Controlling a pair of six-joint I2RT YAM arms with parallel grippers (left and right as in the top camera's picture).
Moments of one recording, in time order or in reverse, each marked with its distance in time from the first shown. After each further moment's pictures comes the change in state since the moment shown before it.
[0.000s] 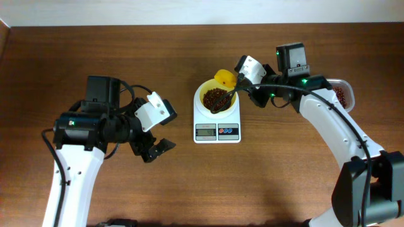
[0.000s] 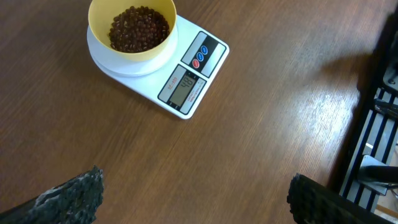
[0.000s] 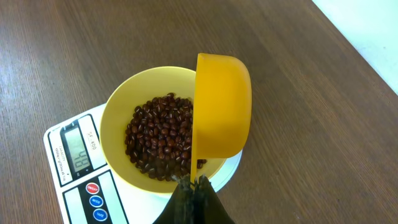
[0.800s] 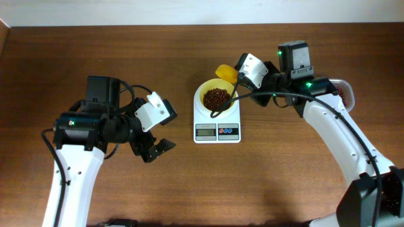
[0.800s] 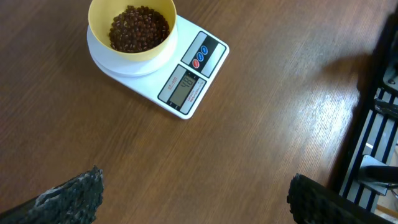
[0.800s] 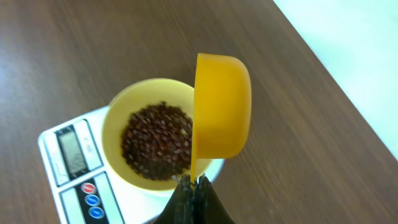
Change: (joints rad) left arm 0.000 0.000 0.000 0.000 0.000 0.000; right arm 0.020 -0.084 0.000 -0.011 0.076 0.000
